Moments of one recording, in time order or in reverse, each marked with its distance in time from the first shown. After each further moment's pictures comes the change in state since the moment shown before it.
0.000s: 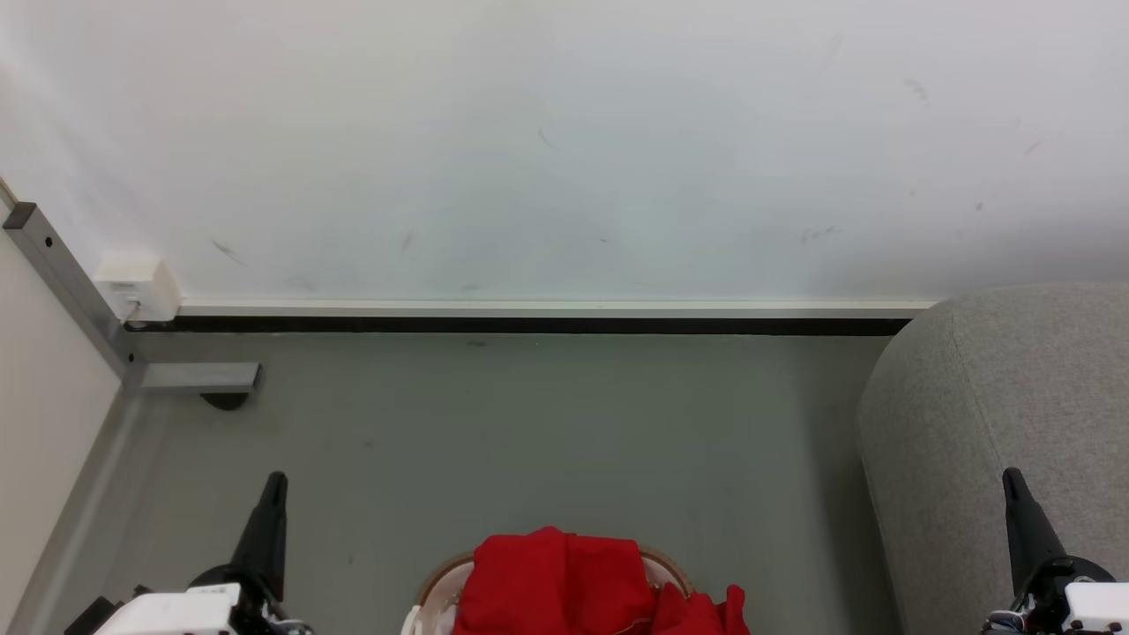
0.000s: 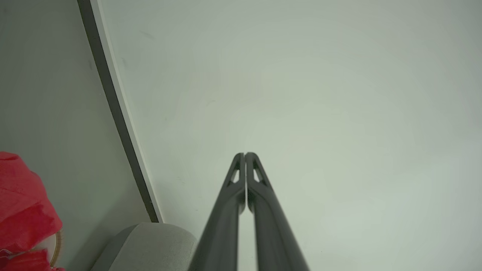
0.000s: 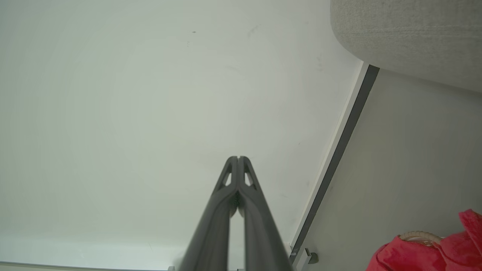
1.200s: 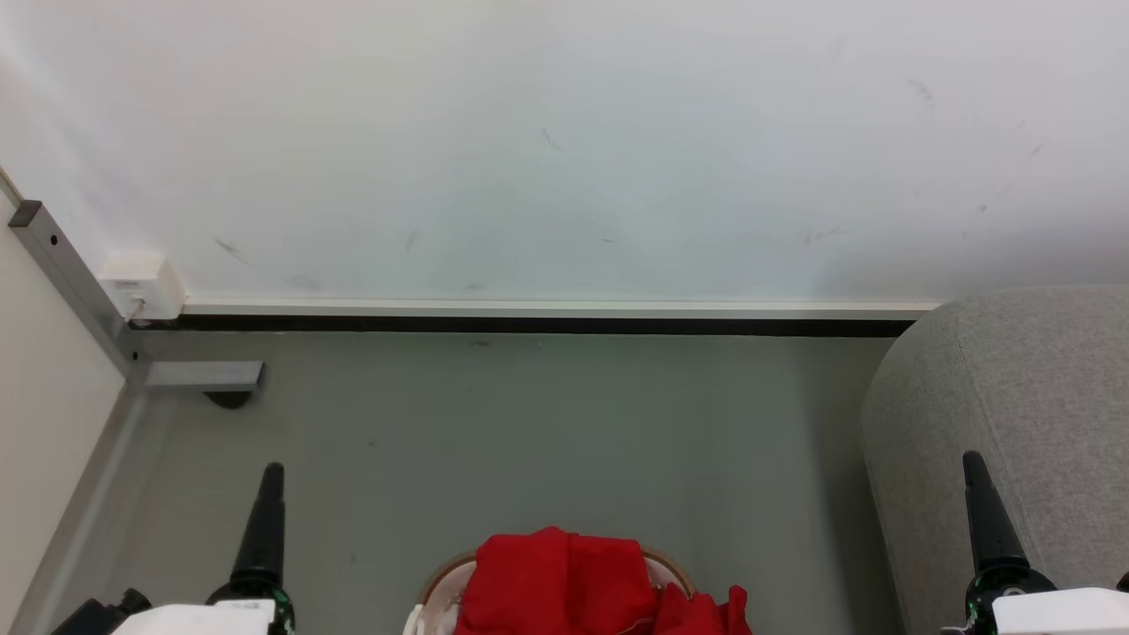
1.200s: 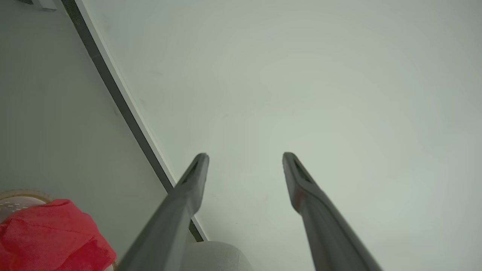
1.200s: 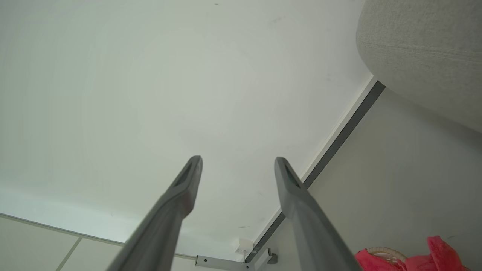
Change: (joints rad) left arm 0.056 -0.012 -0.031 -0.083 0.255 0.006 -0.114; right arm 0.044 0.014 0.107 -0.072 -0.240 0.000 -0.112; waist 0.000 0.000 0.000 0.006
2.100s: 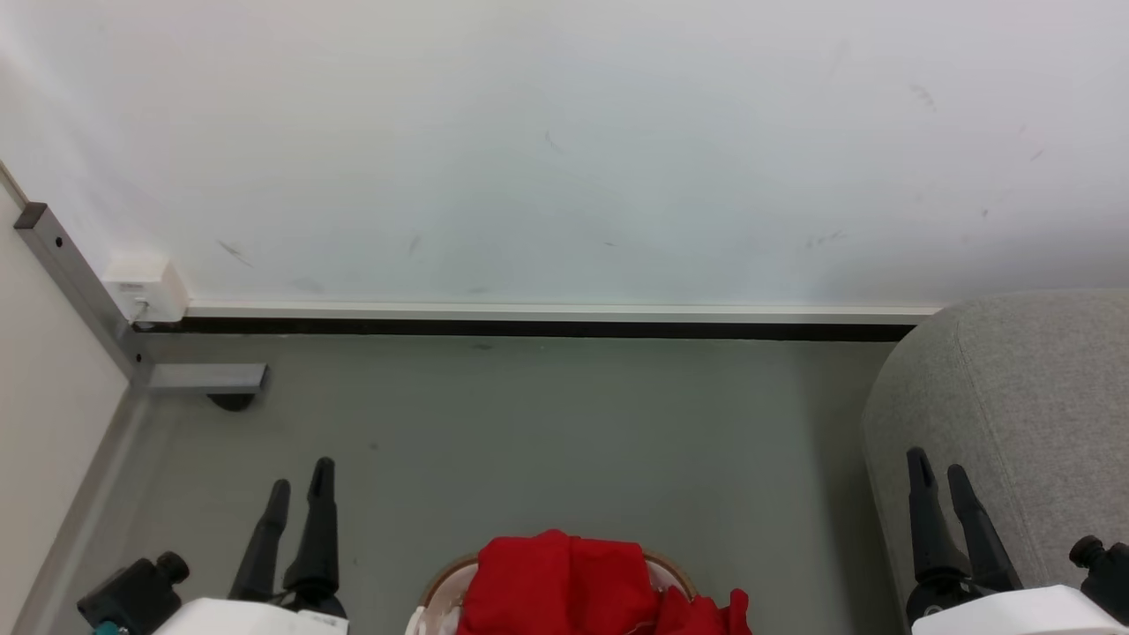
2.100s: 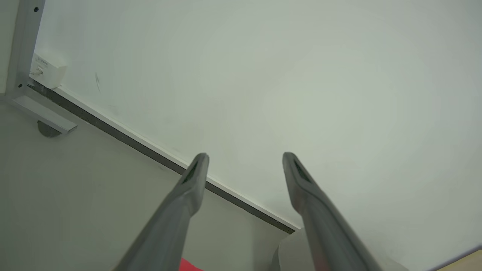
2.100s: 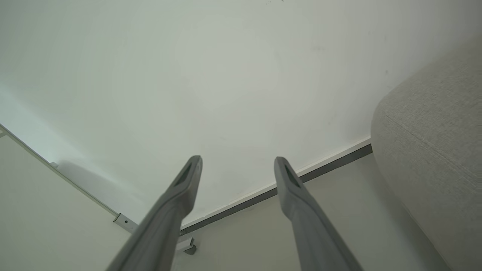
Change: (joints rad) left arm 0.028 0.011 -0.057 -0.081 0.615 0.001 -0.091; right arm 0.004 -0.002 0.072 -0.037 -0.544 0.000 -0.095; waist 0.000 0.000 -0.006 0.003
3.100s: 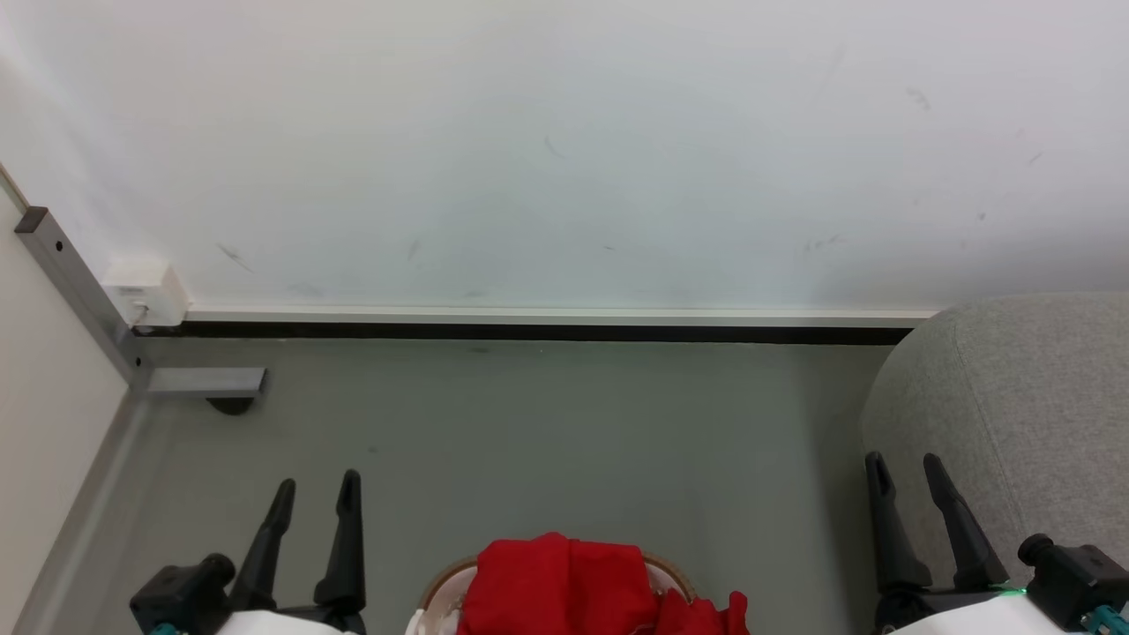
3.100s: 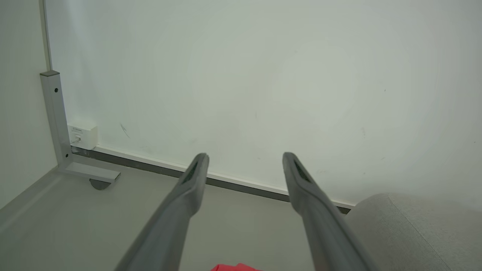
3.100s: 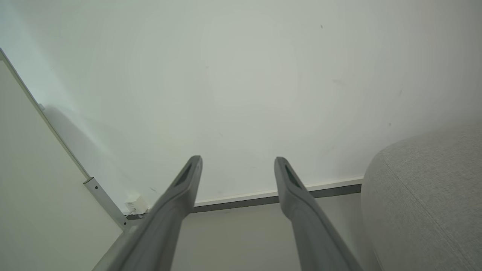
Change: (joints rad) left arm 0.021 0.033 -0.070 -0.013 0.360 0.069 -0.079; right arm 0.001 -0.004 0.051 0.005 -0.316 0.000 -0.080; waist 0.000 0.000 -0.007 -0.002
